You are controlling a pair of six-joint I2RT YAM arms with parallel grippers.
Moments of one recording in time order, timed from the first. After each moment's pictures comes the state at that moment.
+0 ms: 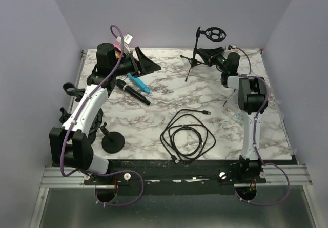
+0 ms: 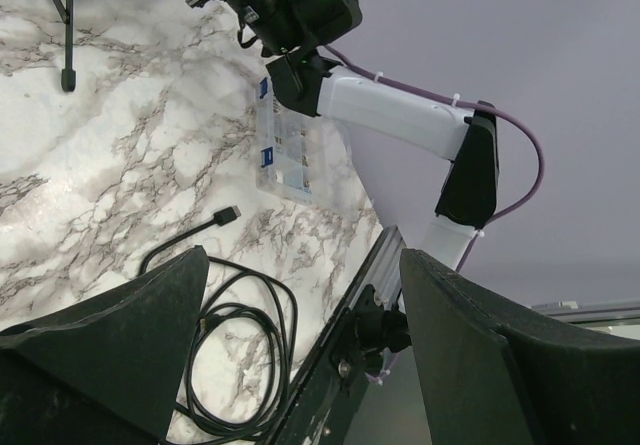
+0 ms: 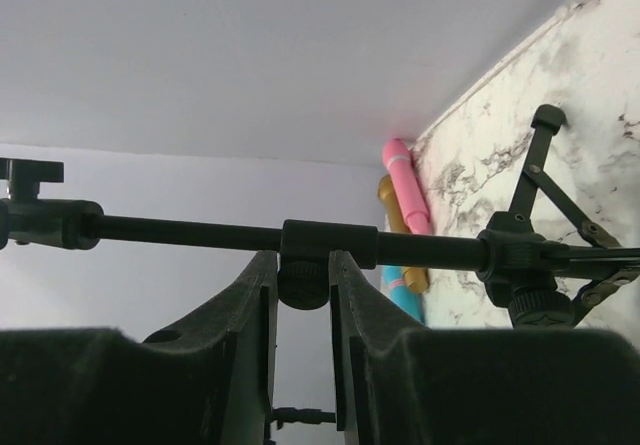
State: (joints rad) left arm -0.19 1.44 1.27 -0.04 0.87 -0.78; right arm 0.05 2.44 1.59 0.96 -0.61 1.55
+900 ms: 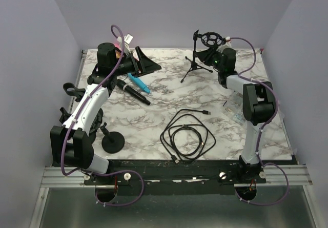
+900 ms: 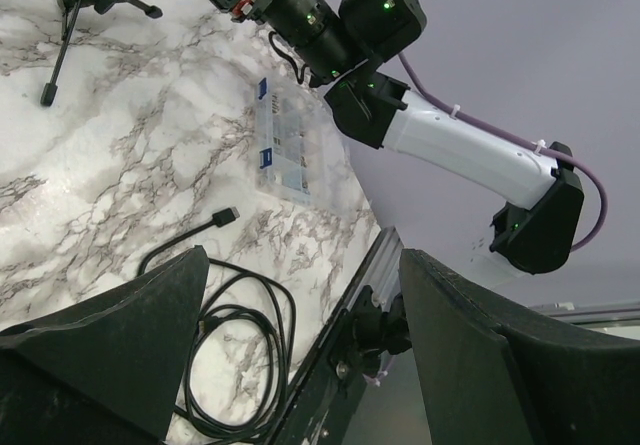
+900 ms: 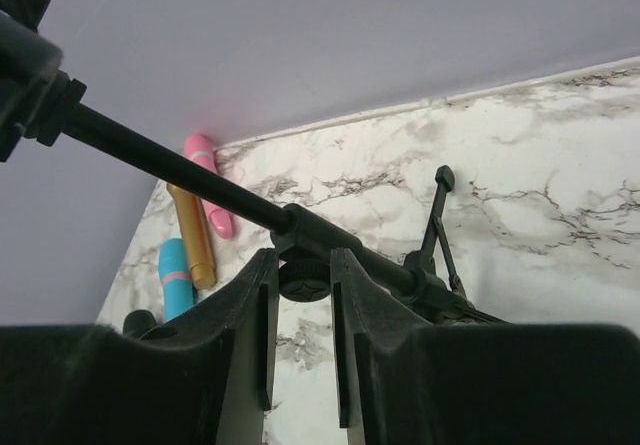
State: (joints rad) left arm -0.19 1.45 1.27 -0.03 0.87 -0.79; right arm 0.14 2.11 1.39 0.64 -0.33 0.67
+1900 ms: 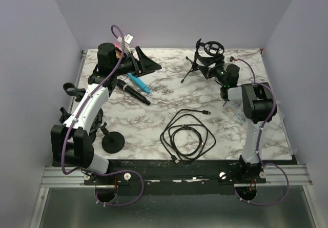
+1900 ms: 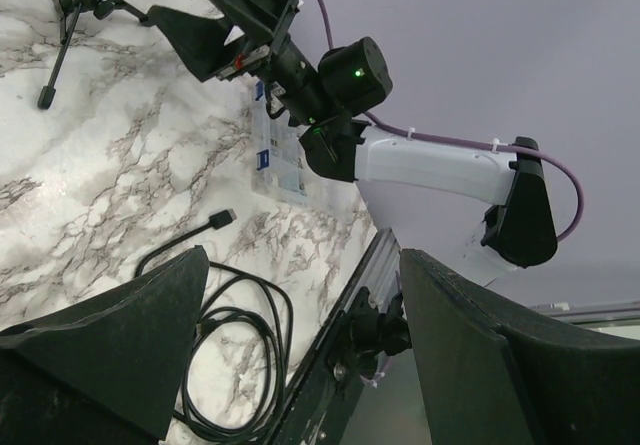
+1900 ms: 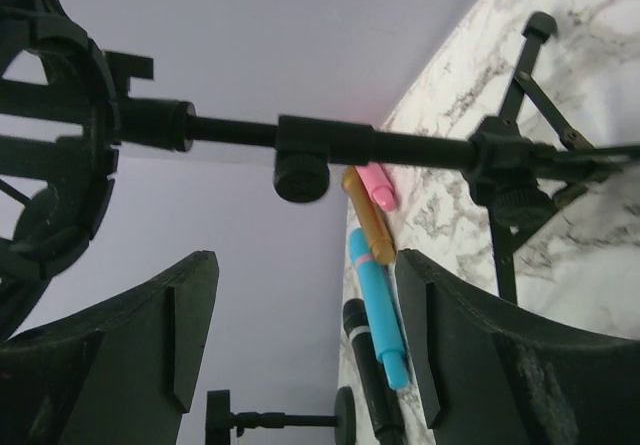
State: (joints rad) left arm -0.19 1.46 1.27 -0.01 0.88 -0.80; right arm 0.11 2.15 1.15 1.05 -0.42 1.40
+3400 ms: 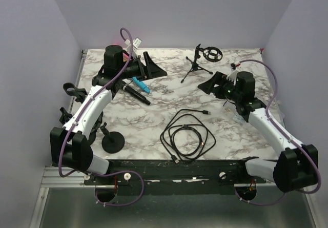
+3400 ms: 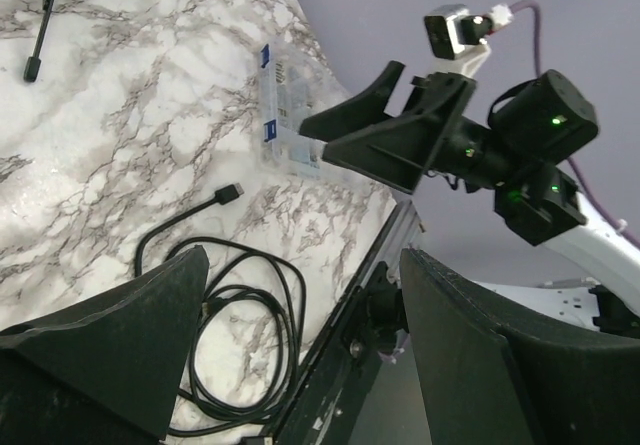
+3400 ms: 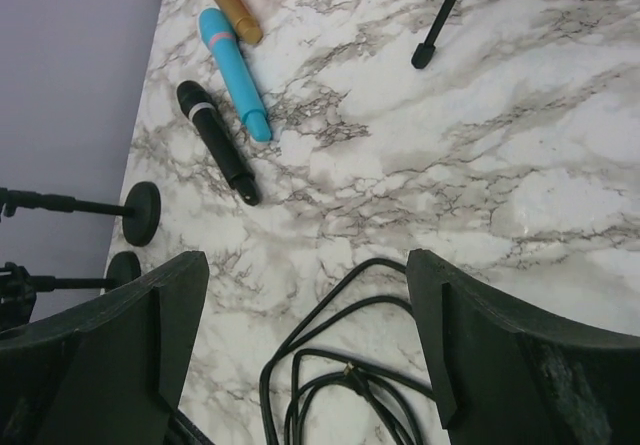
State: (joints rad) left arm -0.26 1.44 1.27 -0.10 0.84 -0.71; right arm 0.22 1.26 0.83 0.05 -0.37 0.61
